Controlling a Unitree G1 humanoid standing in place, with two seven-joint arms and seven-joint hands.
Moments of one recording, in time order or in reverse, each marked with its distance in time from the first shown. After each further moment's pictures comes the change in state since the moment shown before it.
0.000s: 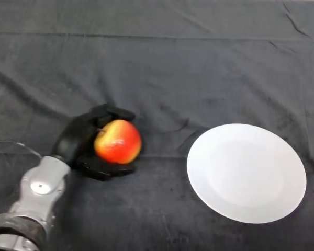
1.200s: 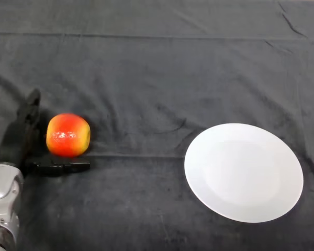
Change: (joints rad) left arm 0.052 0.132 0.236 0.019 -0.120 0.155 -0.030; right arm 0.000 0.000 0.000 0.000 0.000 0.000 0.000
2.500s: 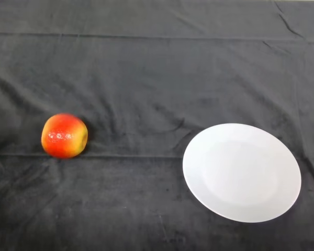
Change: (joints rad) left arm 0.001 0.149 0.342 0.034 -0.314 0.118 0.150; right arm 0.000 0.000 0.000 0.000 0.000 0.000 0.000
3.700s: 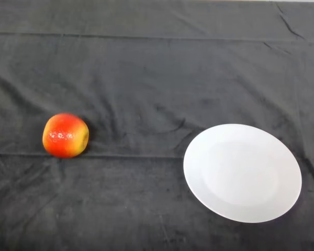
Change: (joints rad) left arm 0.088 0.181 0.220 0.067 -0.290 0.011 0.117; right arm 0.000 0.000 0.000 0.000 0.000 0.000 0.000
